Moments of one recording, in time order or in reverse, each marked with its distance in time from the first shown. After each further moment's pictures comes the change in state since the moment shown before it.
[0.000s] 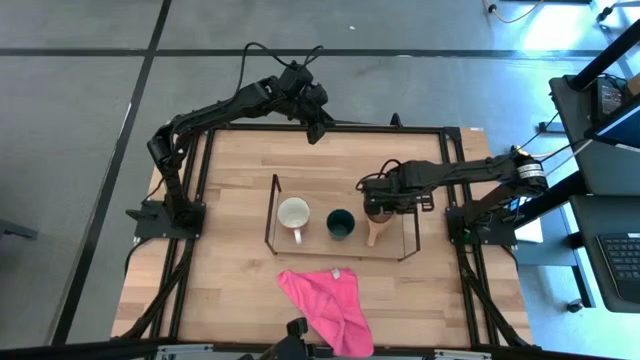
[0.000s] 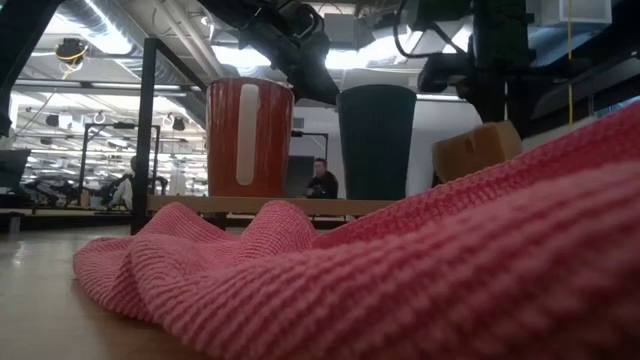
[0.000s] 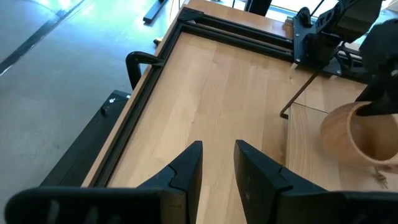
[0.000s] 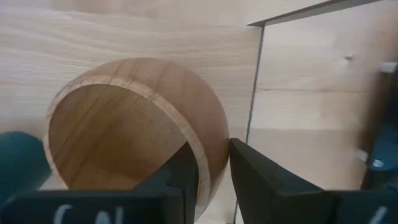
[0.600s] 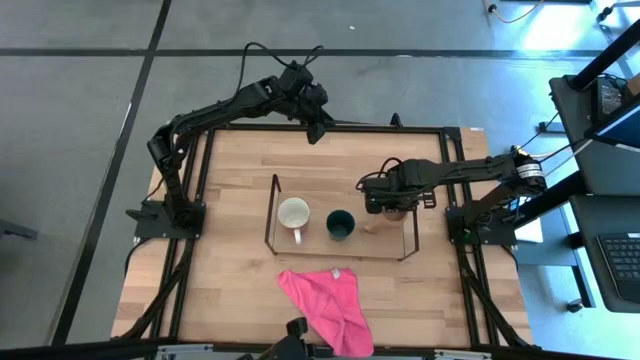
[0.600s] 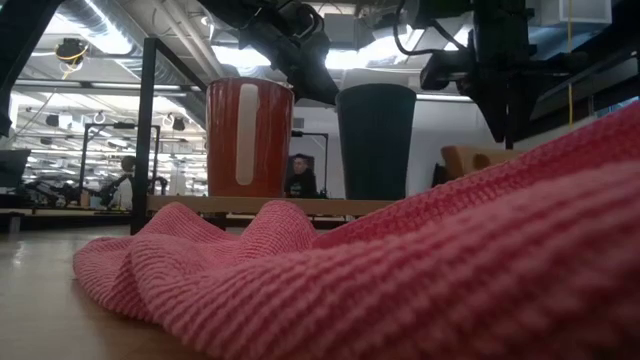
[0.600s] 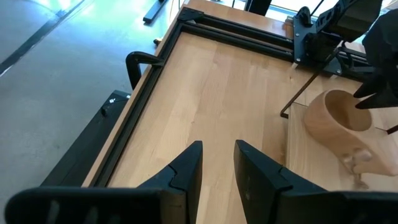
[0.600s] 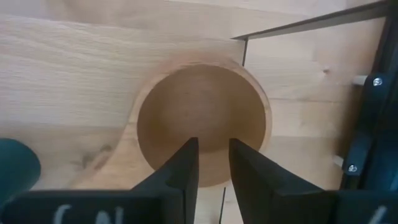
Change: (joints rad) left arm 0.000 0.000 0.000 0.000 0.000 0.002; right arm 0.000 0.009 0.037 -0.064 0.039 -0.028
